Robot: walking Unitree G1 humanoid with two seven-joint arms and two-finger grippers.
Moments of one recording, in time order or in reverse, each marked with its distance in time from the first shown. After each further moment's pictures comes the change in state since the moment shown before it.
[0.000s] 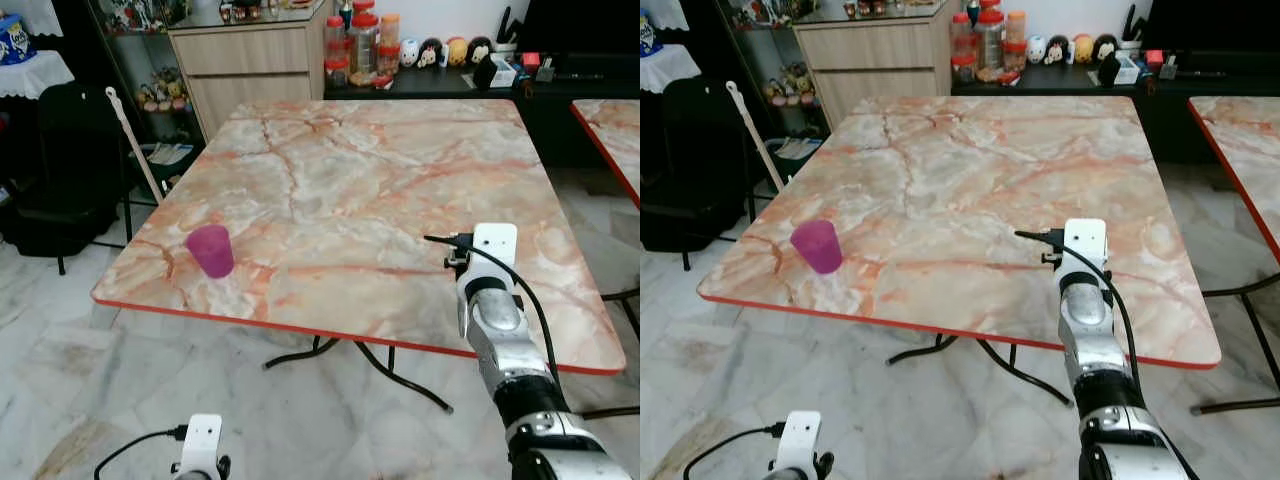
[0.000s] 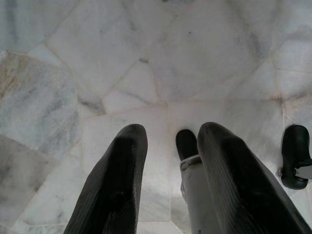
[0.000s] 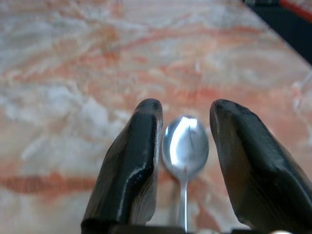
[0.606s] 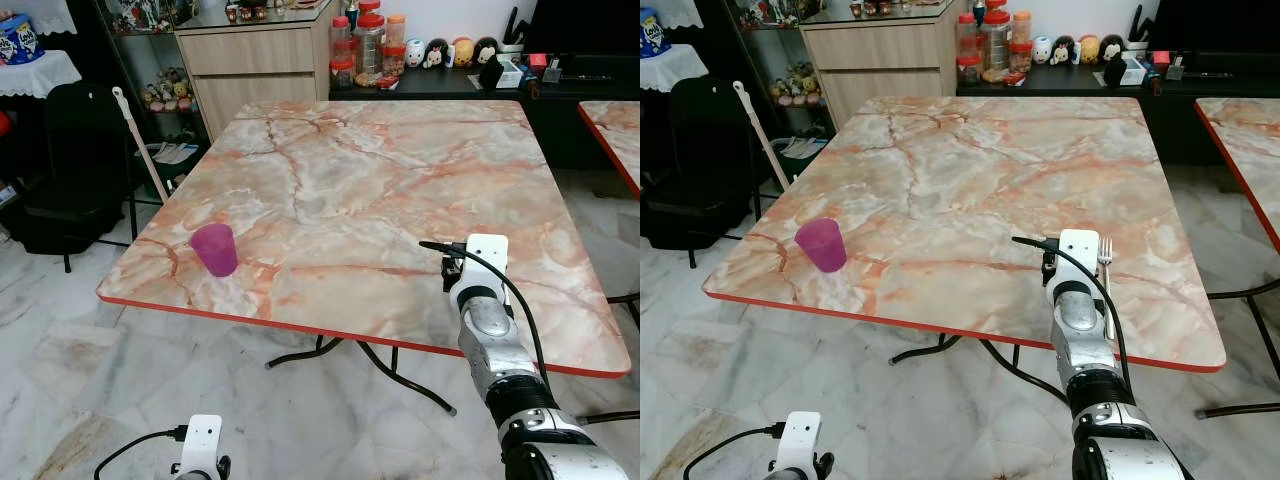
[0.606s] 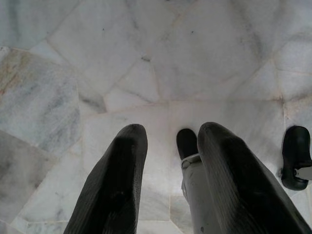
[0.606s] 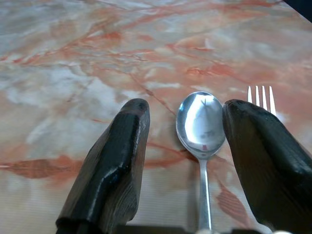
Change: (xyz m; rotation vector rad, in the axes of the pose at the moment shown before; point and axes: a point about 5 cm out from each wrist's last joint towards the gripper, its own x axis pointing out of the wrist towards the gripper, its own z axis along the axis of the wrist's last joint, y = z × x) left arm 0.000 0.000 0.000 -0.003 0.001 0.000; right arm 0.001 0.004 -0.010 0.035 0.061 -0.026
